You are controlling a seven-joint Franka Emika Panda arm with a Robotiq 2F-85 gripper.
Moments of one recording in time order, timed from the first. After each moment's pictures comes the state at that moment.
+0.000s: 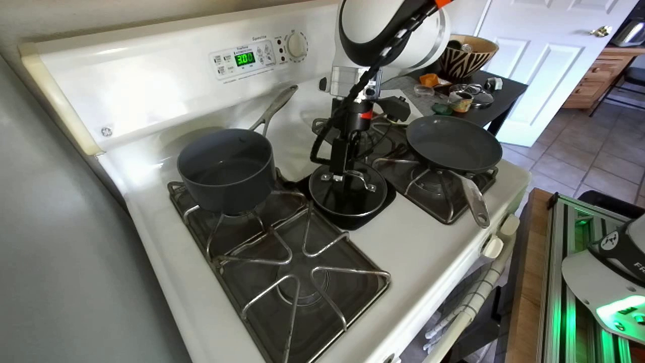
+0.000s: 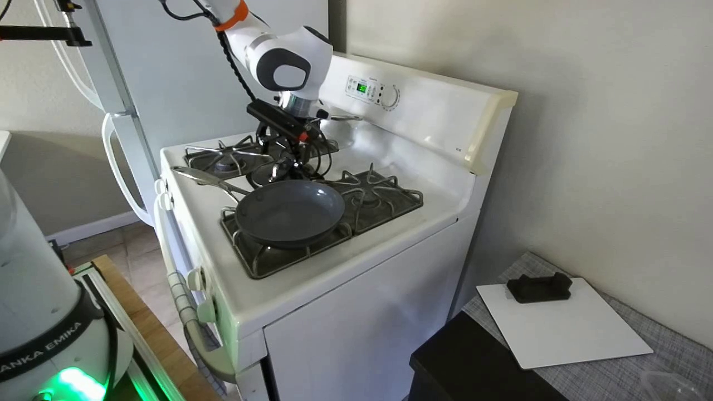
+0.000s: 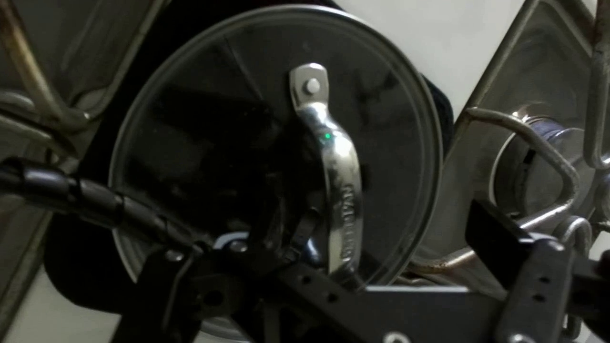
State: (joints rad) arm 0.06 0.25 0.11 -2.17 0.44 2.26 -0.46
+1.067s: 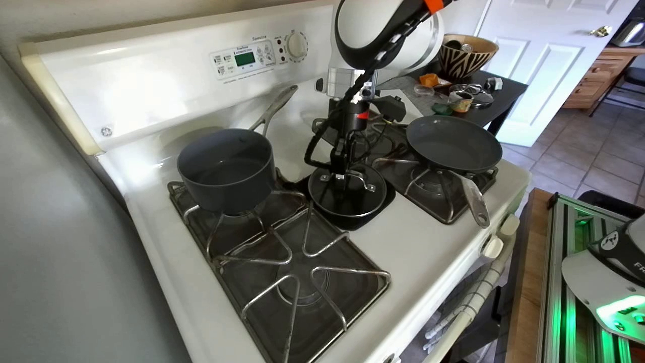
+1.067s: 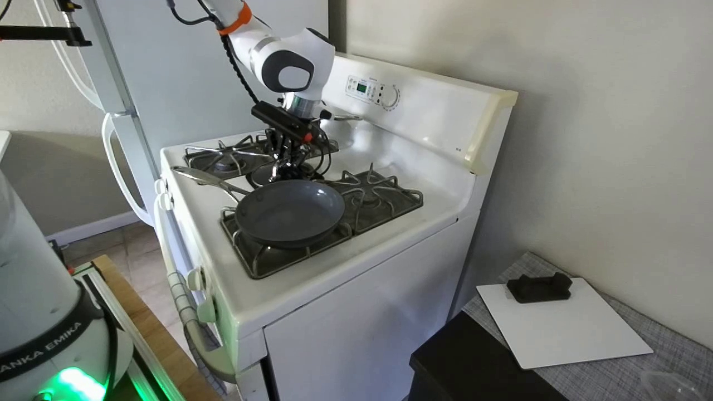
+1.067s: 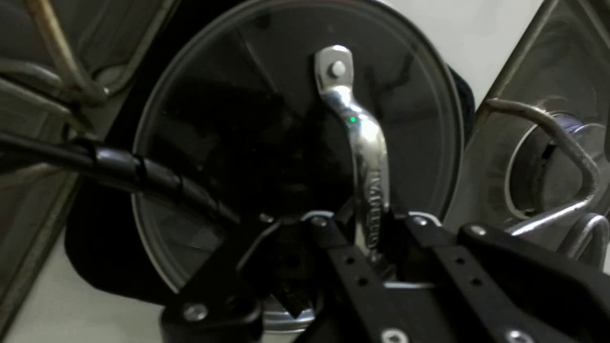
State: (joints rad) arm 0.05 0.28 0.11 -2.14 0.41 2.26 -0.46
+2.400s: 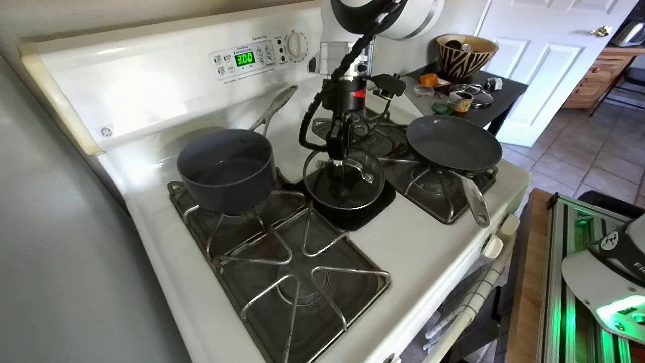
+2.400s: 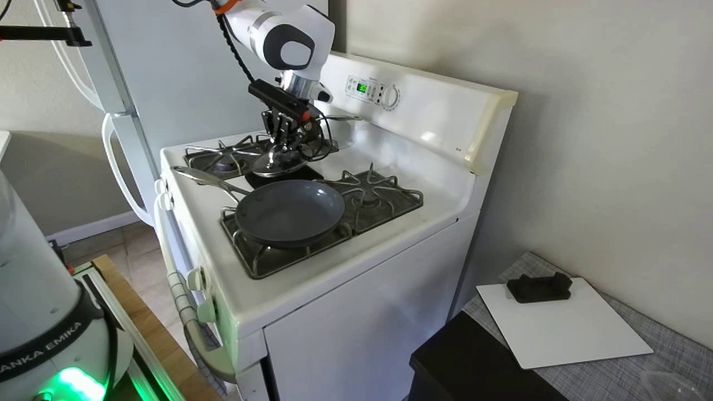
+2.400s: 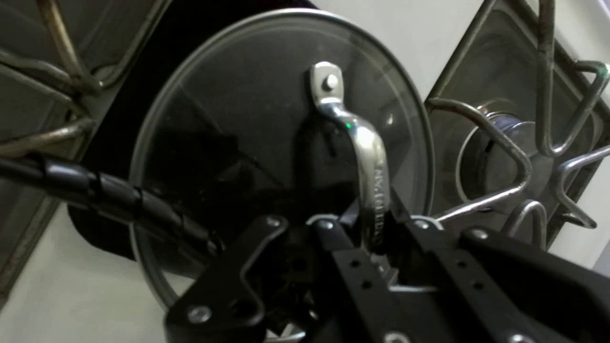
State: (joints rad) arm 0.05 0.23 0.12 -2.07 0.37 2.13 -0.39
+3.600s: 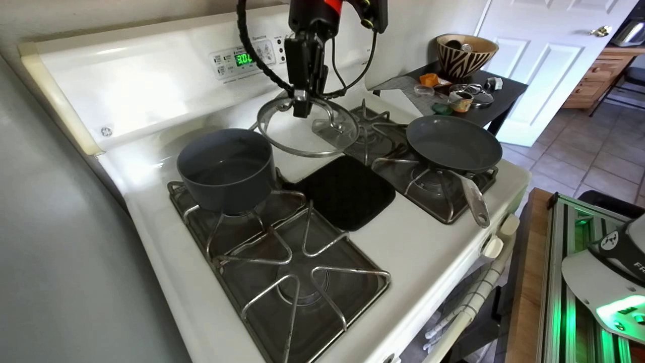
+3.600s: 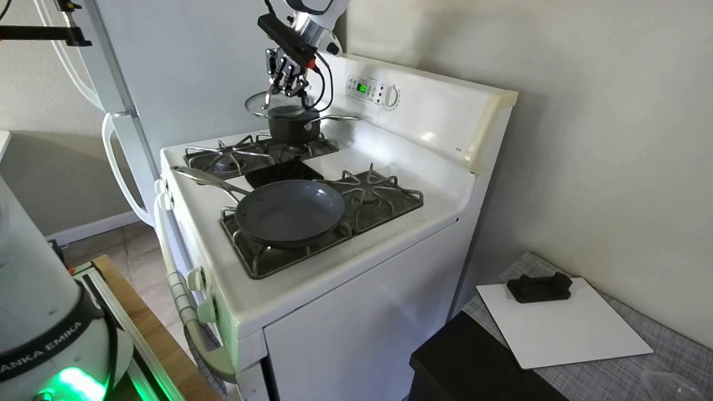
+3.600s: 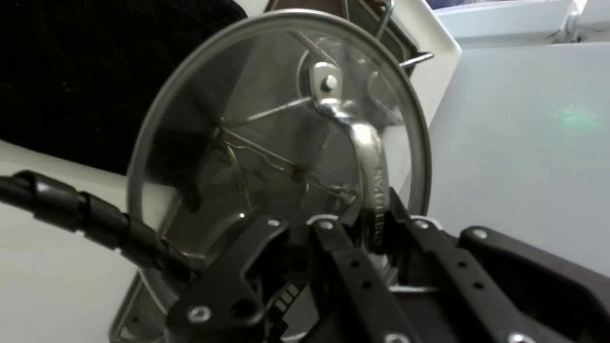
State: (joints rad) arm 0.01 0.26 0.13 -1.75 0.57 1.80 -0.35
